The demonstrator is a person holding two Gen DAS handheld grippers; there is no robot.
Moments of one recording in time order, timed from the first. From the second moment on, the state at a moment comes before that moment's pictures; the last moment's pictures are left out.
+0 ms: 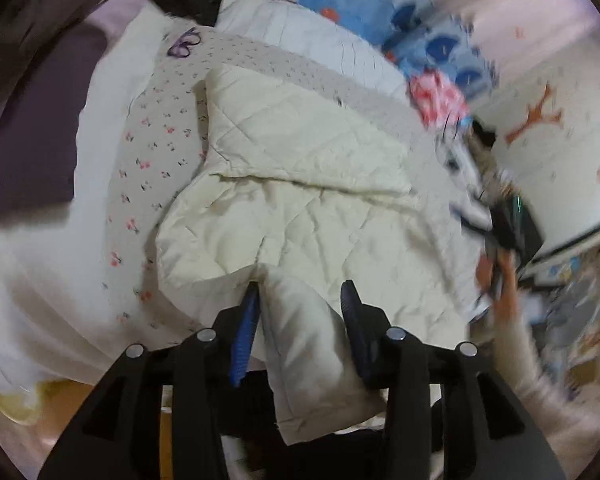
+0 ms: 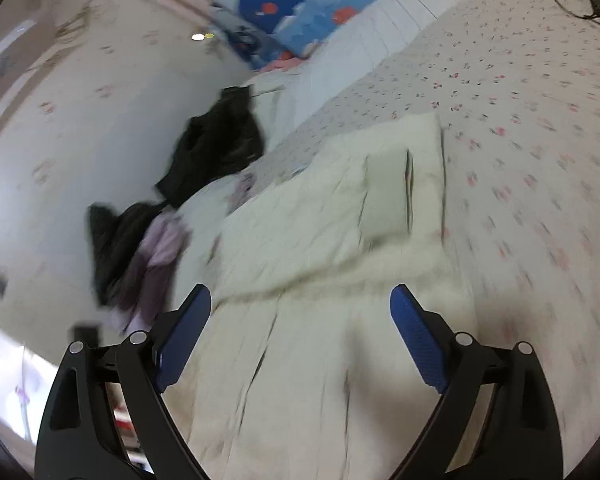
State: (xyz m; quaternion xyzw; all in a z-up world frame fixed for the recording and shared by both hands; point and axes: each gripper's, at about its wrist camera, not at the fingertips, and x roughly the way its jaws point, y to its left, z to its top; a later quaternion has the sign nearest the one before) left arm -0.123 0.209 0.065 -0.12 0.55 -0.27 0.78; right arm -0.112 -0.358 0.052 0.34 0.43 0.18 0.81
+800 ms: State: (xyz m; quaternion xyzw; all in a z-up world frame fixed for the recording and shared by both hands) left arm -0.054 0.182 0.032 -0.23 0.46 -0.24 0.82; right arm -0.065 -0.344 0.087 0.23 0.37 0.09 0.90
